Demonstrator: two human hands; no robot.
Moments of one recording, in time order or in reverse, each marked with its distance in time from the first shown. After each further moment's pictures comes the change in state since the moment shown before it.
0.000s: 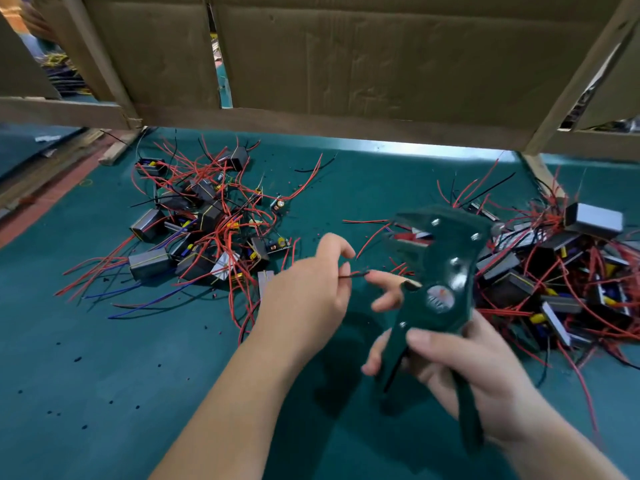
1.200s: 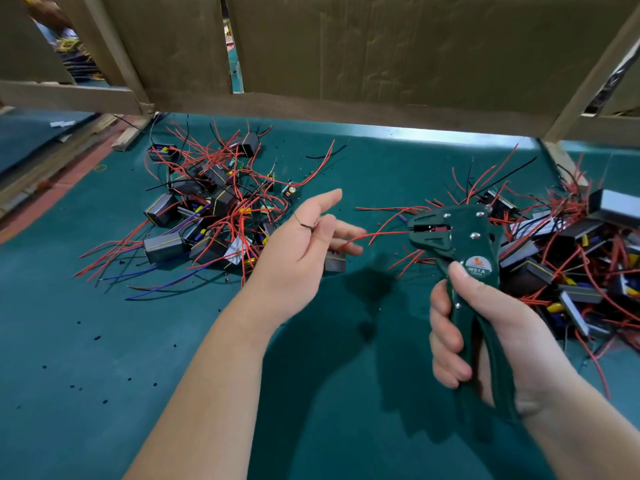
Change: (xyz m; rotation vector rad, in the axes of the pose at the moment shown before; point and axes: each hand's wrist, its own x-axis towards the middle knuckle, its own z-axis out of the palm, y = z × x) left_hand 0.006 -0.009 -0.025 -0.818 -0.014 0.029; right_hand 0.004 -0.016 -0.008 0.103 0.228 0.290
